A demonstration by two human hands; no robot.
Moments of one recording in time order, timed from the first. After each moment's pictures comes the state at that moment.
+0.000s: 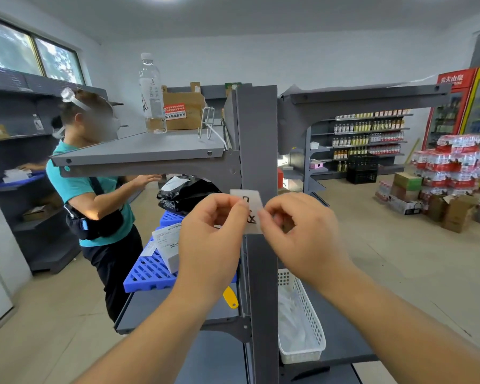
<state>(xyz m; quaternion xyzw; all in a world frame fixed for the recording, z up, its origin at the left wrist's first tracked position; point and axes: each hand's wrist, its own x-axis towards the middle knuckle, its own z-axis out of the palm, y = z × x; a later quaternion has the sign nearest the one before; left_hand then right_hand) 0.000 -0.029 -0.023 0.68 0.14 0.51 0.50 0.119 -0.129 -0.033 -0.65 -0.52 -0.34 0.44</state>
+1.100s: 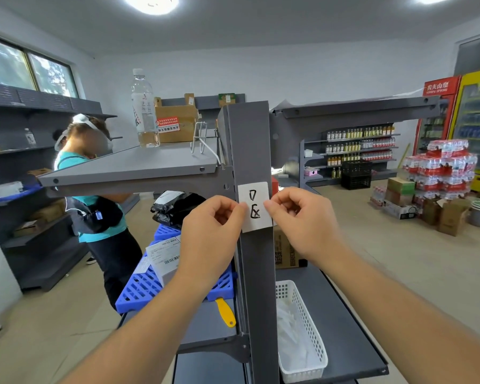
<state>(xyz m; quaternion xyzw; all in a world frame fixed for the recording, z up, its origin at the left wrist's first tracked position) 0.039 0.009 -0.016 0.77 0.18 0.48 0.38 0.167 -0.112 -0.018 -0.67 -0.45 -0.17 0.56</state>
